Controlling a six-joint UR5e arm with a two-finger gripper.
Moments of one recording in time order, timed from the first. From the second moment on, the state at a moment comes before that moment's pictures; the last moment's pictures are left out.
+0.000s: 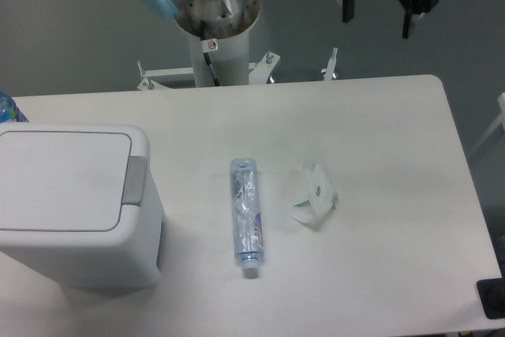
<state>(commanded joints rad) 2.80 -1.52 -1.41 -1.47 1.44 1.45</state>
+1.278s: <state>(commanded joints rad) 2.45 -1.62 -1.43 -1.24 1.43 0.65</state>
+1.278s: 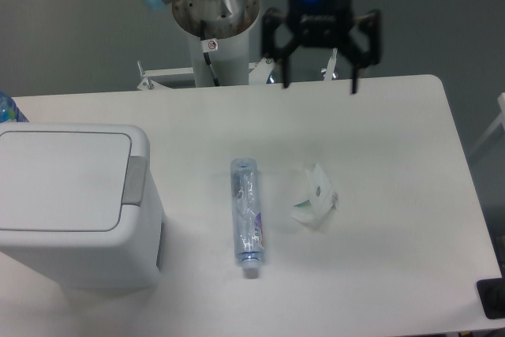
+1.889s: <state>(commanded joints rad) 2.28 -1.71 -1.43 -1.12 1.43 0.23</state>
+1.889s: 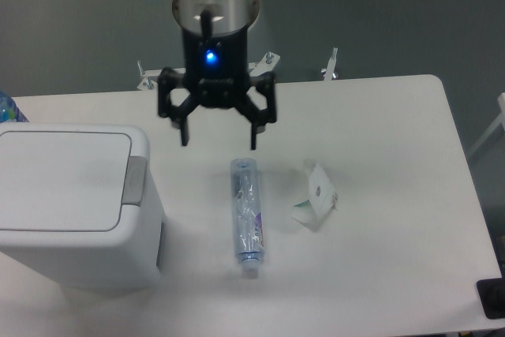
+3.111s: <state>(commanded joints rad) 2.23 -1.75 -1.46 -1.12 1.39 0.10</state>
